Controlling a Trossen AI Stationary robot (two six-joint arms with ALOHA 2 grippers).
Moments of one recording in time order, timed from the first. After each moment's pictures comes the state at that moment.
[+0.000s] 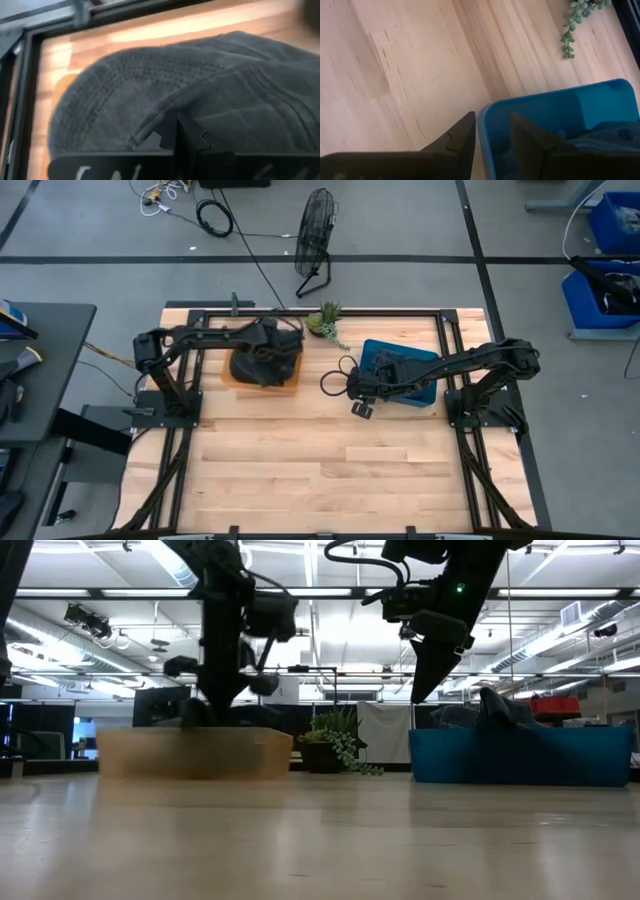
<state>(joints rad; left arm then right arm) 0.32 1.74 1.20 -0.93 -0.62 -1.08 0.07 1.59 1.13 -0.77 0.37 0.35</state>
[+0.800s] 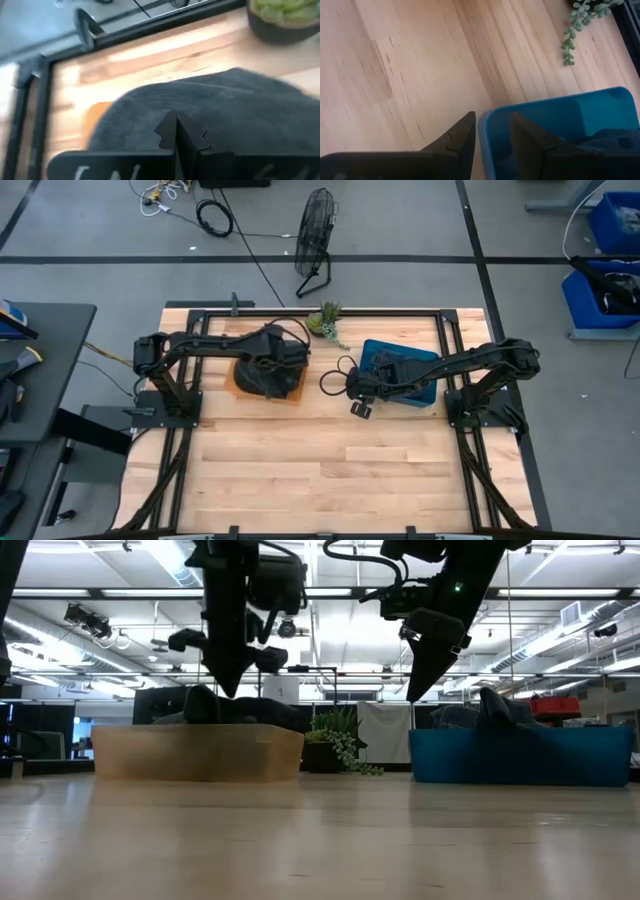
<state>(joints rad) 0.18 1.73 1.31 -1.05 -0.74 -1.13 0.07 1.59 1.13 -0.74 0.38 0.33</state>
